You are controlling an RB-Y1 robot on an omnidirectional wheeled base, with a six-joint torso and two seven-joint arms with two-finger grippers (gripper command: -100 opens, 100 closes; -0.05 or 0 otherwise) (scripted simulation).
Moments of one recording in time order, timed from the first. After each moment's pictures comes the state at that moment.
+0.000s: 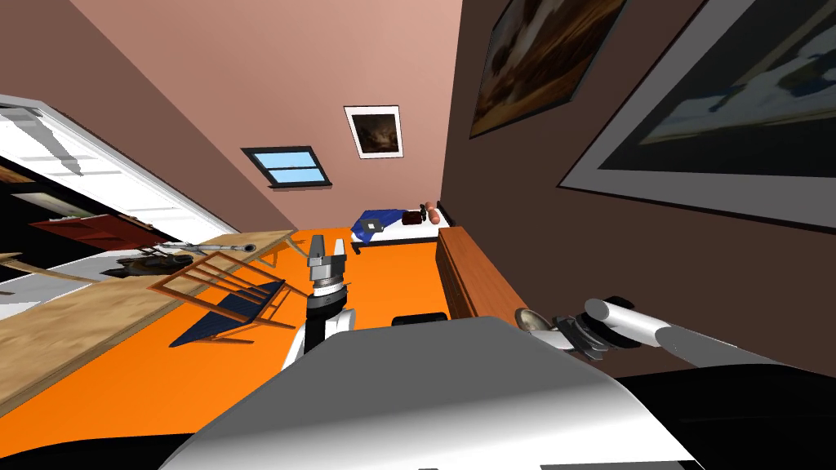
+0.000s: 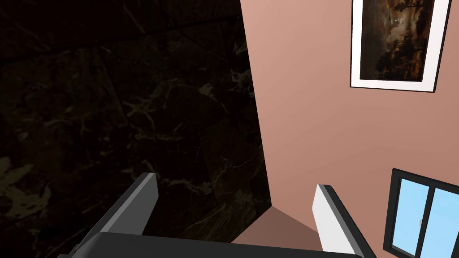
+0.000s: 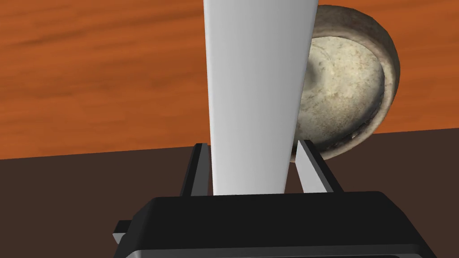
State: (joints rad) left arm 0.51 0.03 0.03 -2.21 -0.10 -0.60 0.06; right arm 0.30 -1.30 0.46 -1.00 -1.66 0.85 0.55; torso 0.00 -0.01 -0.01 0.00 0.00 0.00
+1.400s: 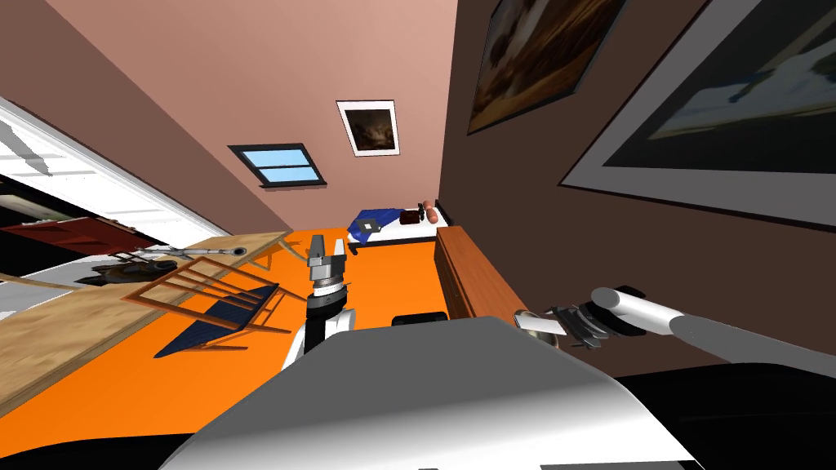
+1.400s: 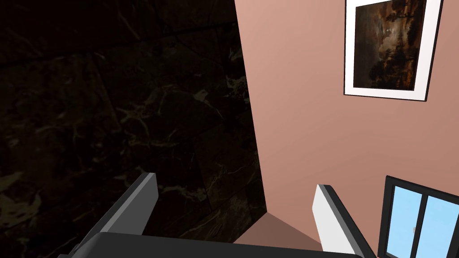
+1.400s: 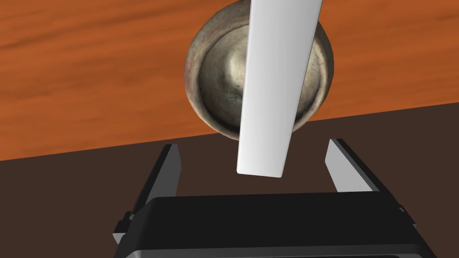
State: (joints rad) left arm 0.51 0.03 0.03 -2.21 -0.10 -0.60 0.06; right arm 0.32 -1.40 0.43 -1.07 -1.79 0.88 0.56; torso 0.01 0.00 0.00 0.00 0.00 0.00
